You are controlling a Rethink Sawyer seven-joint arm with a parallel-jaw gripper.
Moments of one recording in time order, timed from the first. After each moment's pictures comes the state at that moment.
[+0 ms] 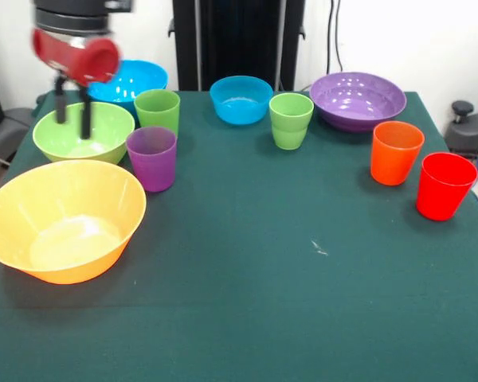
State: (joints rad) arm -0.63 -0.74 0.11 1.65 -0.20 0.42 2.18
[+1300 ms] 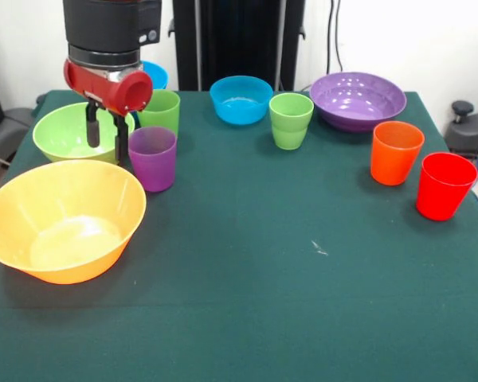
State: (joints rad) arm -0.59 -0.67 0.13 1.65 -0.25 0.39 2.18
